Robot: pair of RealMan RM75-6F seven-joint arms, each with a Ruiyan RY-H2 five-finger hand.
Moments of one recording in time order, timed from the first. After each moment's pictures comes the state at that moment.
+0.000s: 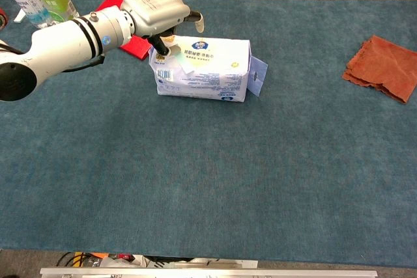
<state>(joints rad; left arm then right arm) -1.06 -1.55 -0.14 -1.21 1.31 0.74 0.29 0.09 -1.03 0.10 -1.59 -1.46 1.48 0.09</state>
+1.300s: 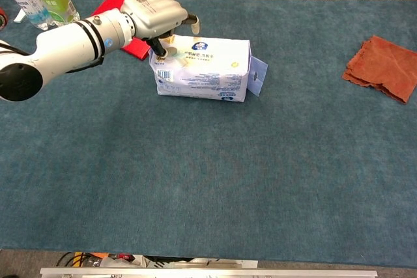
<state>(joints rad) -1.06 -1.57 -0.13 -1.17 1.27 0.72 0.34 0.07 -1.02 0.10 -1.60 -1.47 1.50 0.09</state>
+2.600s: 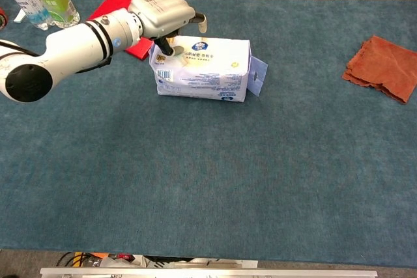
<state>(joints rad) -1.08 -1.61 -0.15 -1.15 1.25 0.72 0.35 0.05 -1.01 0.10 -1.59 -1.47 1.52 0.10</state>
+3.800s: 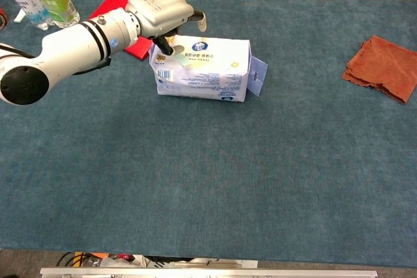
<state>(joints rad) -1.07 -1.59 -0.15 -1.19 1.24 0.75 0.35 0.04 -1.01 0.10 -1.59 -1.48 1.52 0.10</state>
